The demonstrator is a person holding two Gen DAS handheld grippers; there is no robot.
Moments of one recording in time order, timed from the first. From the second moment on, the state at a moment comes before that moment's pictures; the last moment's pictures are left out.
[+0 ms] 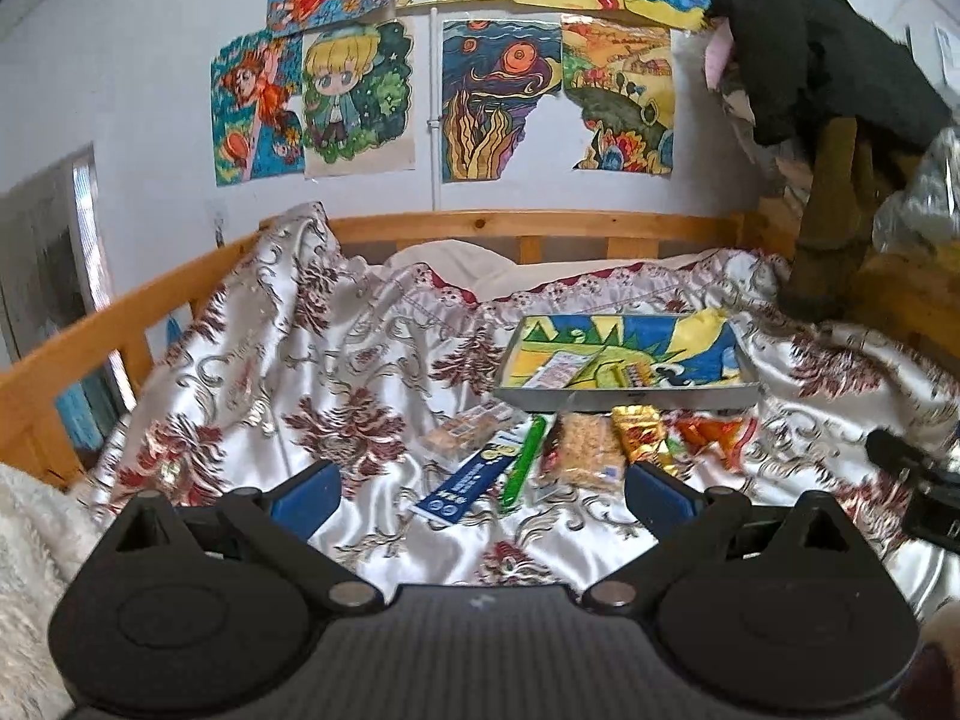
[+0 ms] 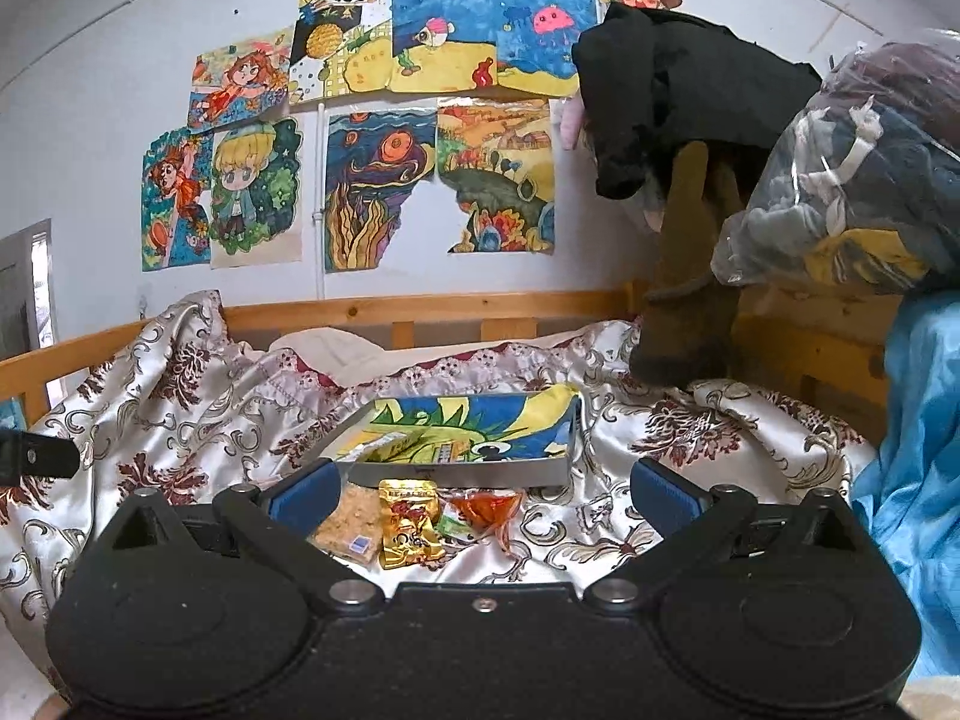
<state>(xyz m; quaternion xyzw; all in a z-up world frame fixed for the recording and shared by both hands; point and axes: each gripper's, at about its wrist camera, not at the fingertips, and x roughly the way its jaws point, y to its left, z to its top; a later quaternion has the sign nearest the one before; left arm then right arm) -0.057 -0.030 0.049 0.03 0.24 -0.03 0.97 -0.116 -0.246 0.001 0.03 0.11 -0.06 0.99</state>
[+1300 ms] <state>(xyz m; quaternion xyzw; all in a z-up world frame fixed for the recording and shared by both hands) 0.058 -0.087 -0.008 -0.03 0.27 0.07 0.96 0.032 -0.286 -0.051 0.02 0.19 0.00 0.98</state>
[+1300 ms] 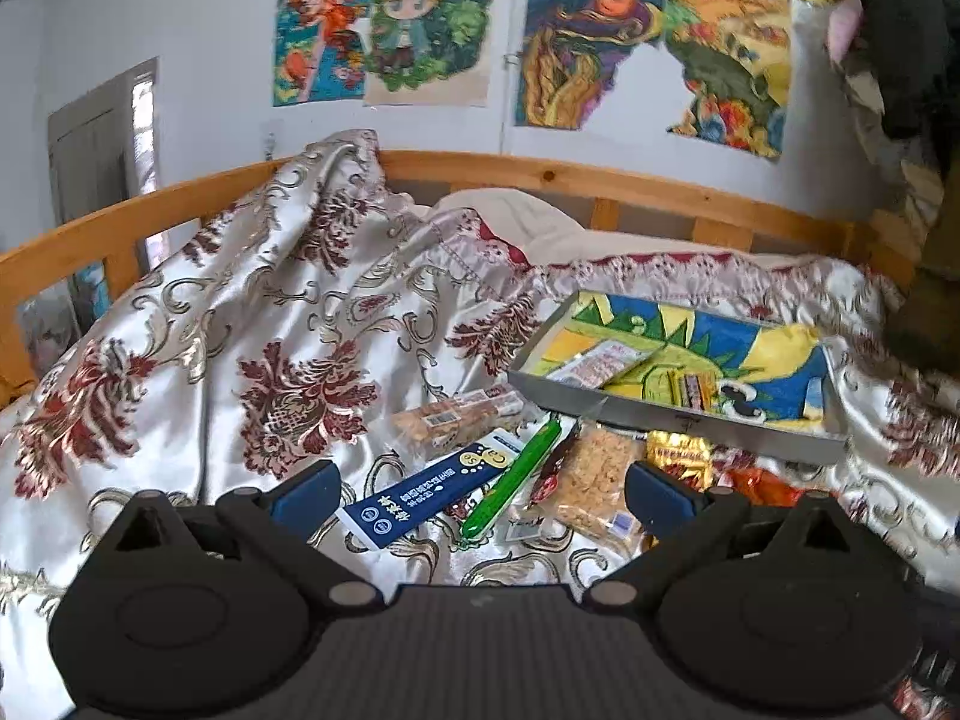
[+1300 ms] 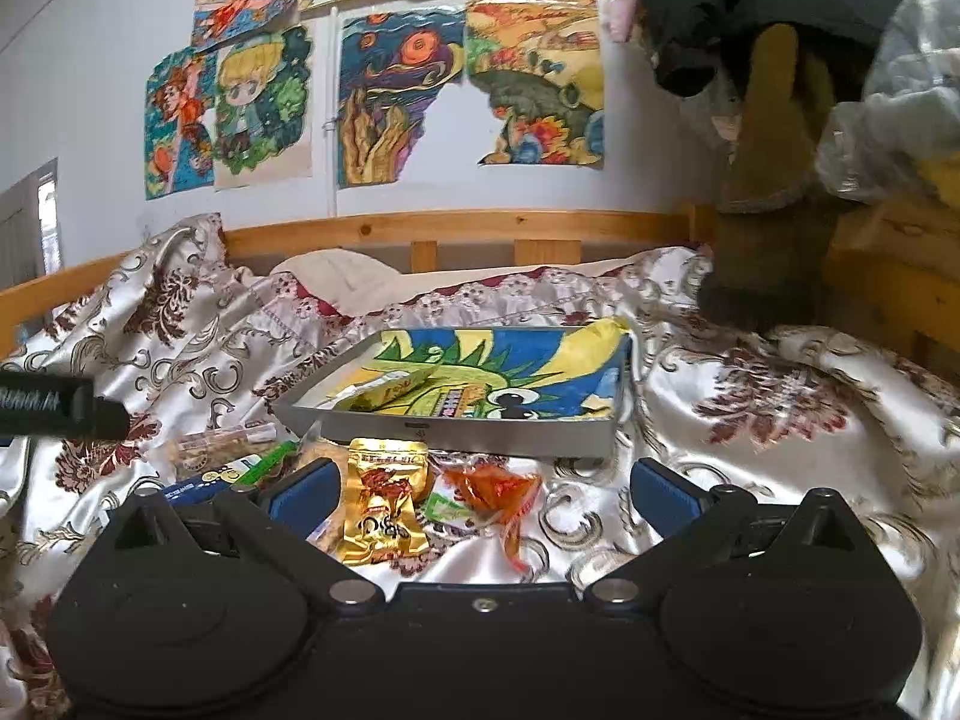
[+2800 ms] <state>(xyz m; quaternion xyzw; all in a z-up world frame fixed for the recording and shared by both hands) 0.214 -0.141 -0.116 0.02 0.36 -0.30 0.89 0.184 -0.310 -0.135 -0.08 0.31 0.10 0.94</state>
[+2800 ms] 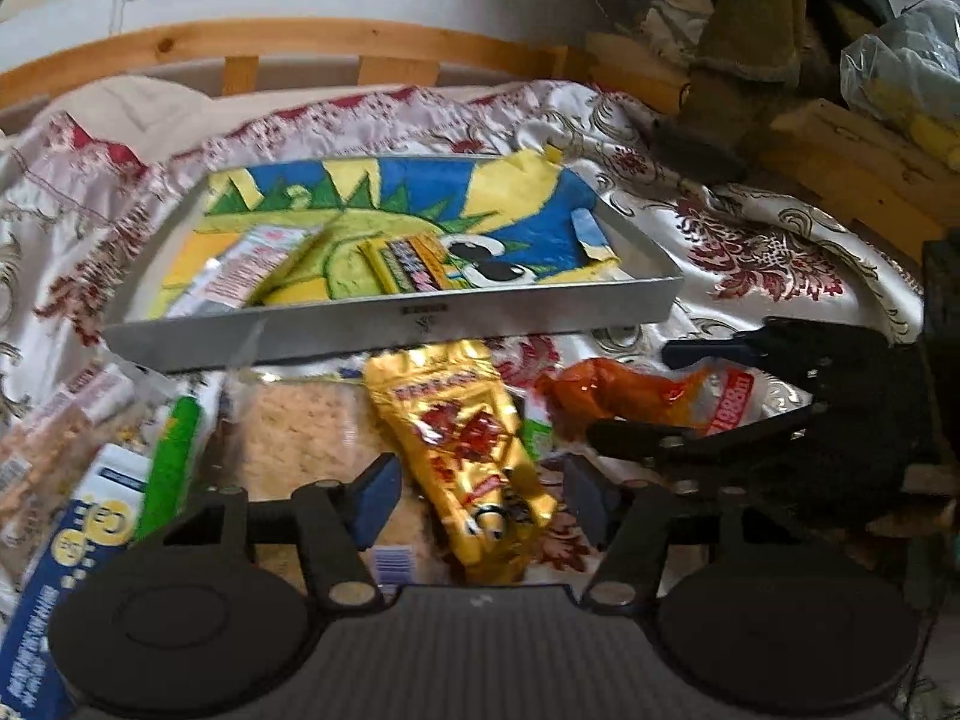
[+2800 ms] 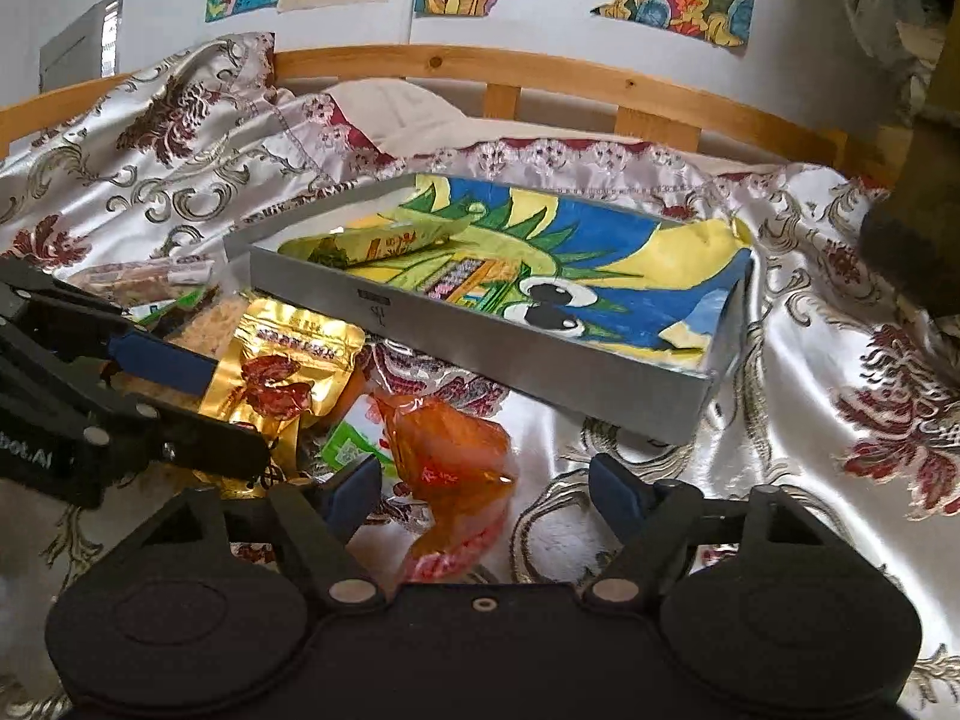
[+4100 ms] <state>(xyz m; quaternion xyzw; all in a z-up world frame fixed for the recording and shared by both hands) 0.182 -0.169 -0.099 0.09 0.32 -0.16 0.93 0.170 -0.300 -0.114 -0.12 0.25 0.08 0.96</state>
